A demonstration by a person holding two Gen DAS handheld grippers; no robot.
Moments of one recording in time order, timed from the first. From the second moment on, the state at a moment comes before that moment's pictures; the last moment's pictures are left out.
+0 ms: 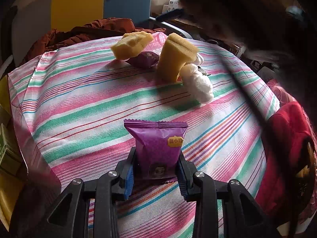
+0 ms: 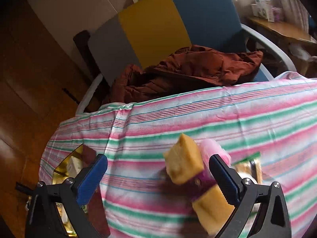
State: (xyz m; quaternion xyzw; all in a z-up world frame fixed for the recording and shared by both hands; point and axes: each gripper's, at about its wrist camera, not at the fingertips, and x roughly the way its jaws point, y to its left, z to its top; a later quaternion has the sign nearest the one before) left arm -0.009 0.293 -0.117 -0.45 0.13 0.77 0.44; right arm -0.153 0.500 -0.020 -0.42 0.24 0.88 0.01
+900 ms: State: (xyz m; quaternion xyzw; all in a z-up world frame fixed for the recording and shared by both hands) left arm -0.012 0.296 -0.117 -0.46 0.11 0.76 0.44; right arm -0.104 0.522 -0.046 -0.51 0.24 0.83 -0.03
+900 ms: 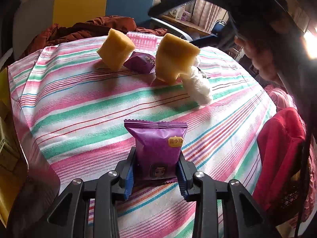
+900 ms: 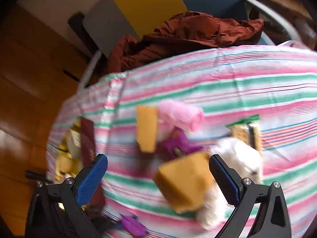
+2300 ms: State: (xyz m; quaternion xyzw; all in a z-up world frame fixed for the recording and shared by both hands) left arm 0.001 0.279 -0.113 -0.45 0.13 0.76 0.45; right arm -0.167 0.466 -0.078 -0.51 0.20 0.84 -0.01
